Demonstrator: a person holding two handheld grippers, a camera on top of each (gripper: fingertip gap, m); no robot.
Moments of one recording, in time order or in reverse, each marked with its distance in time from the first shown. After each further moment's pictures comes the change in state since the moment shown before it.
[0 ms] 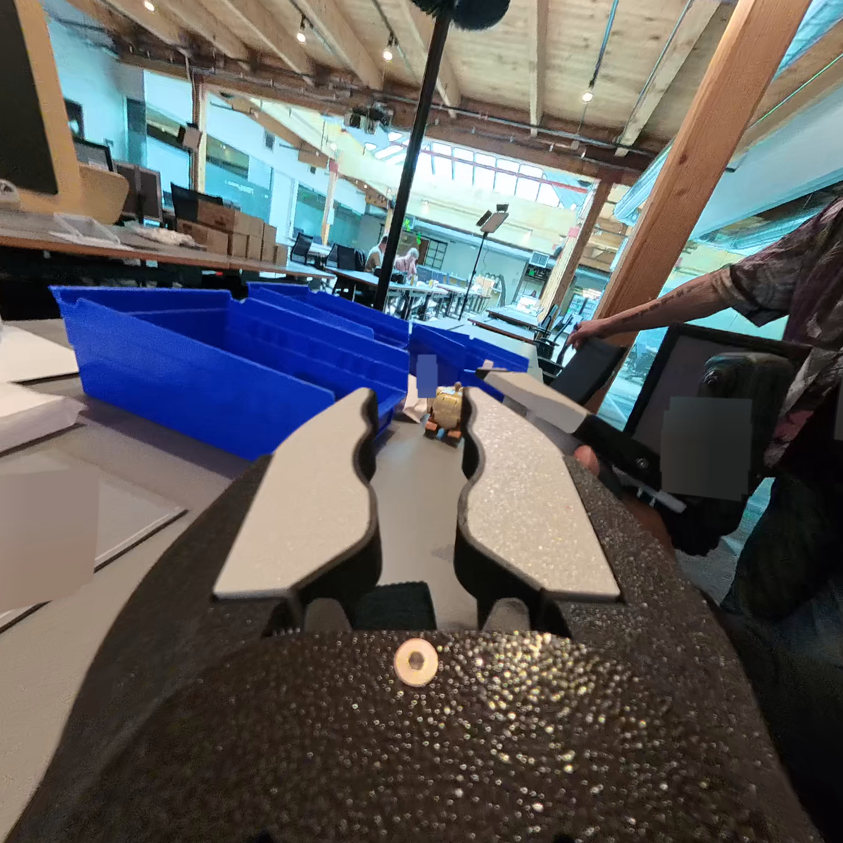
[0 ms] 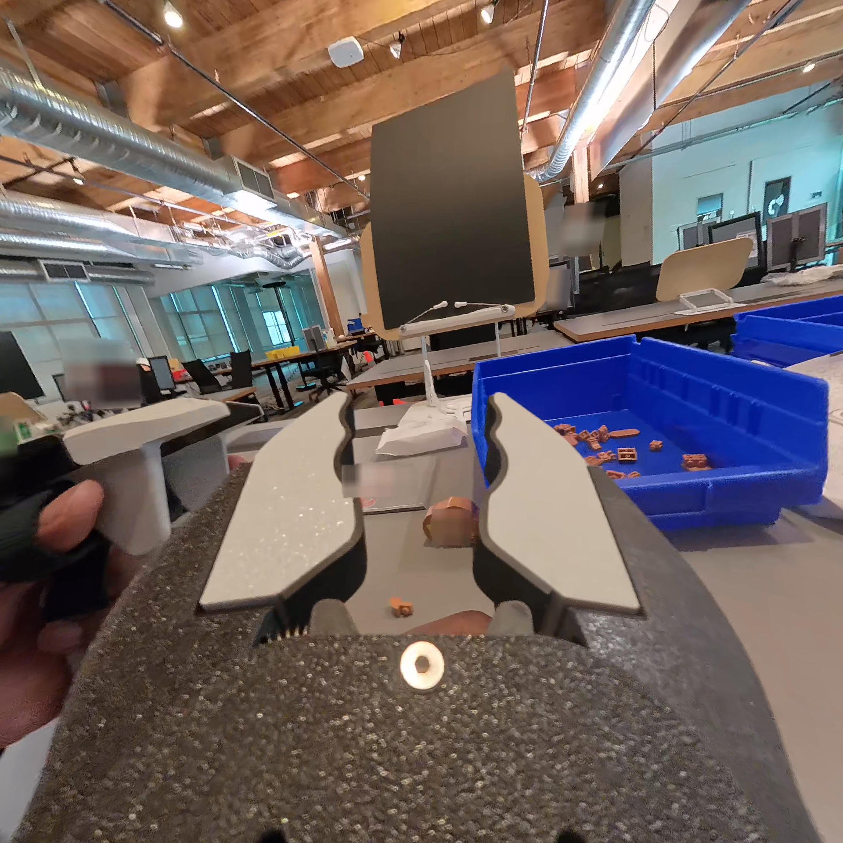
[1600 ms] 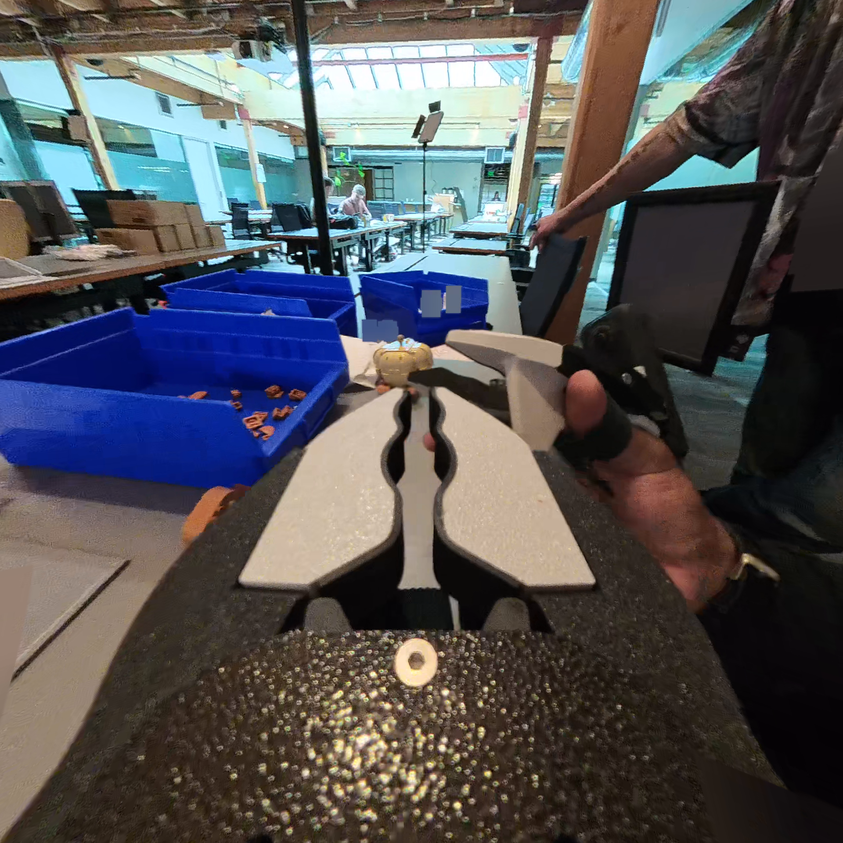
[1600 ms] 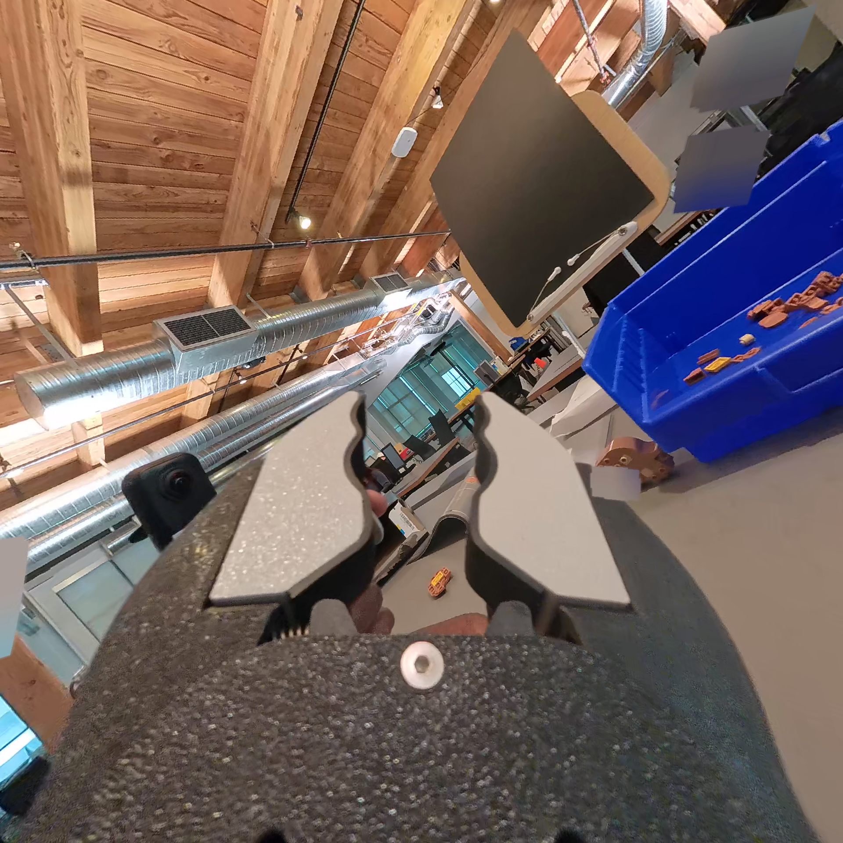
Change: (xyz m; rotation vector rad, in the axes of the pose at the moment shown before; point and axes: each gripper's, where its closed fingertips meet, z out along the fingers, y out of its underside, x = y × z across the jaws) left arm 0.065 0.024 0.013 -0.157 0.134 0.239; right arm -0.012 -0.005 -0.038 0.068 -0.223 0.665
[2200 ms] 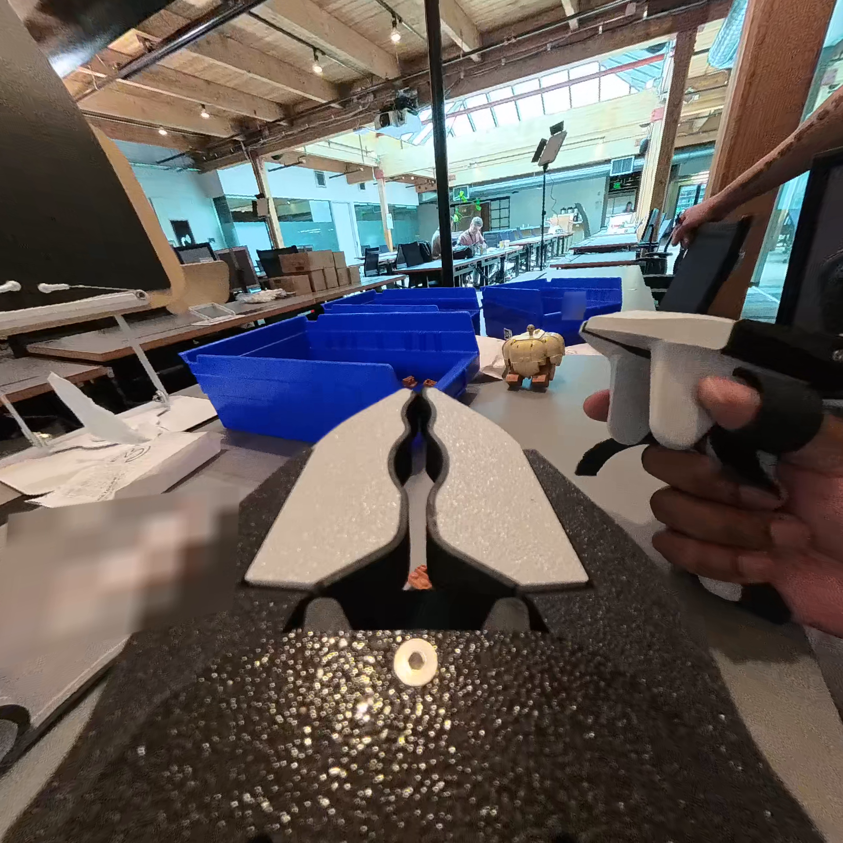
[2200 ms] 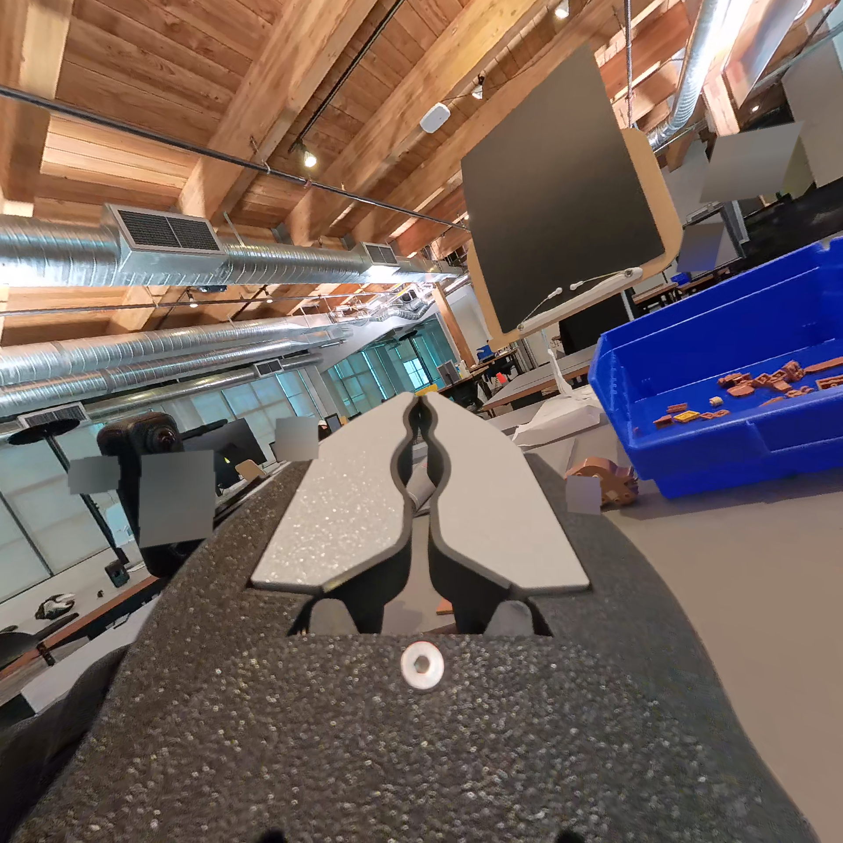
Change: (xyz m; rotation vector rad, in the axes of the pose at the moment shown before) left arm -0.067 0.021 -0.042 0.069 -0.270 0.140; right arm -0.009 0.025 0.000 -0.035 -0.024 -0.308
